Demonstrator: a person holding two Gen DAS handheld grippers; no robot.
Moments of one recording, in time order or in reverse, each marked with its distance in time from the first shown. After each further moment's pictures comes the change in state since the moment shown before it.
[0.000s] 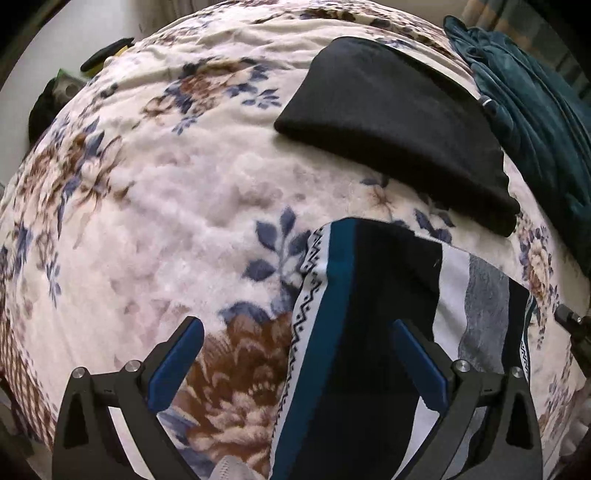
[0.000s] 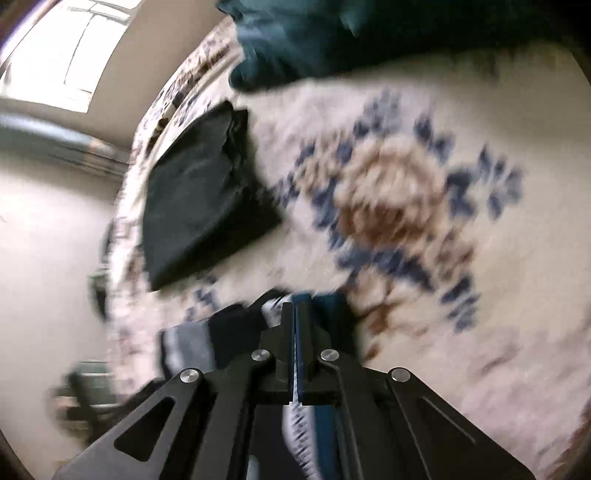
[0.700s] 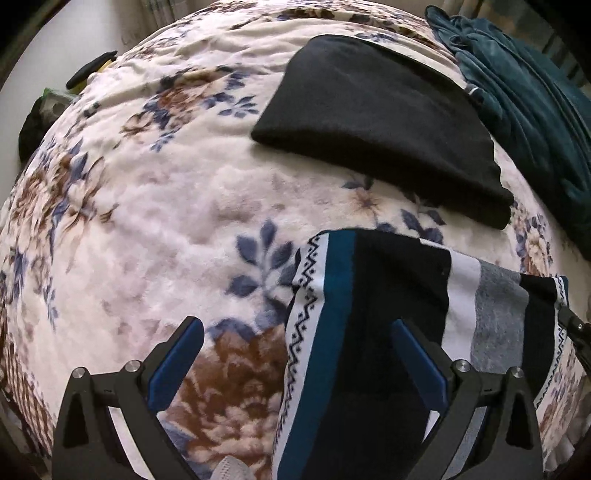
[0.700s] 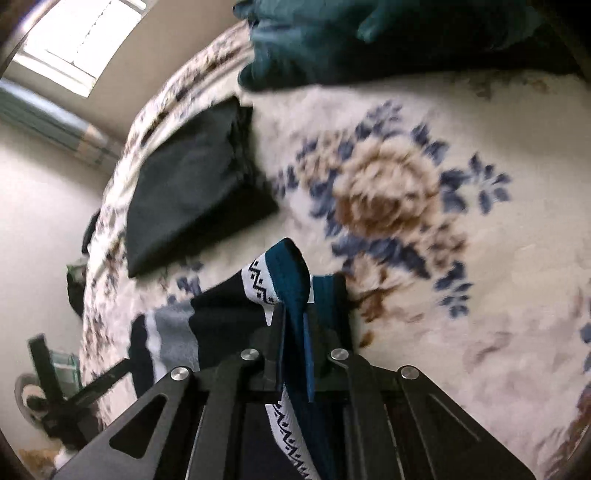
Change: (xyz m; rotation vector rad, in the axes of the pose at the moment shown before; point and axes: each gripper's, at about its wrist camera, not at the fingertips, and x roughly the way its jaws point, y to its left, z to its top) left arm 0.006 -0.013 0.005 0.076 -0.005 -0.003; right arm -0.005 0.026 -0.036 -0.114 -0.182 -0.191
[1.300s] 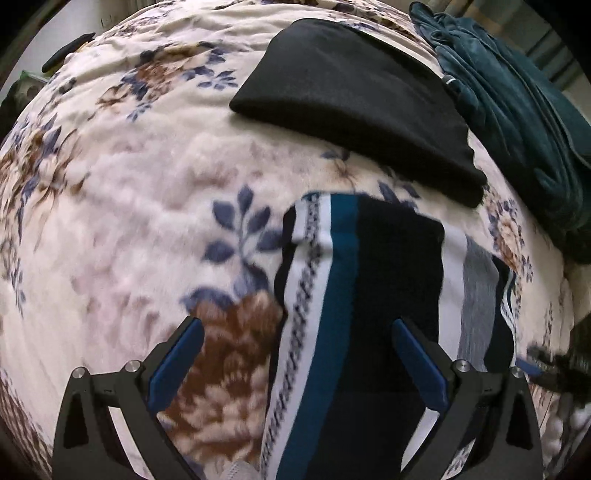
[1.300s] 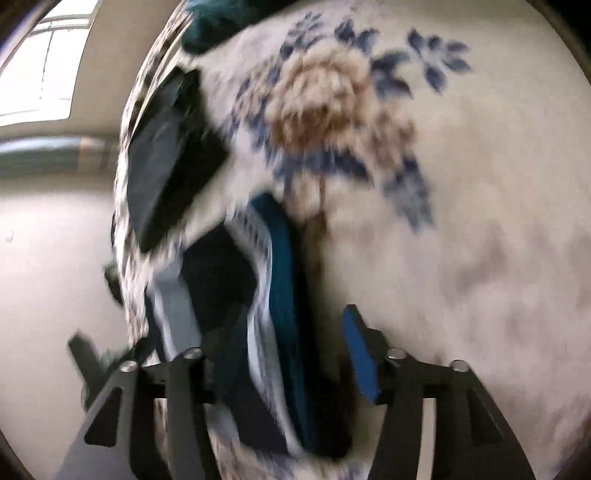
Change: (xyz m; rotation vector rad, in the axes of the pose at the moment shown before) left arm -0.001 0.017 -0.028 -0.008 0.057 -0.164; right arm 0.001 -0.088 -0.045 0.172 0.338 0.186
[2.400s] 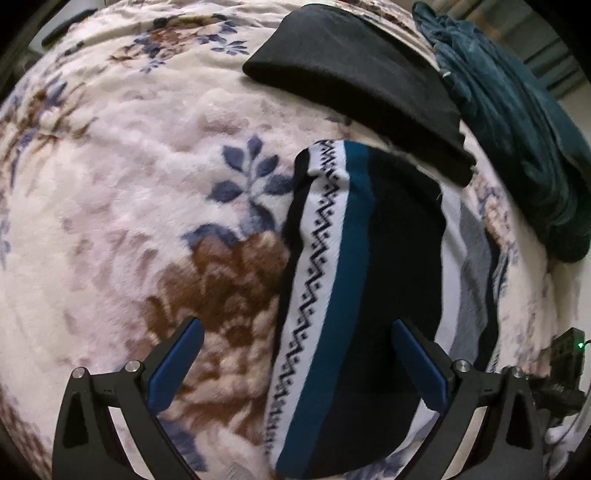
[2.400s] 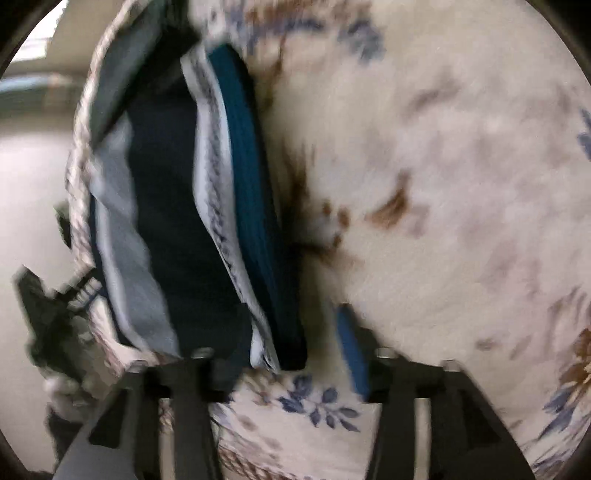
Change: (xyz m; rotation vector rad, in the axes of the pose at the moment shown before) left arm 0.005 0.018 -0.024 -0.056 0.041 -0.114; right arm -0.007 -0.014 -0.044 -0.036 0.049 -0.104
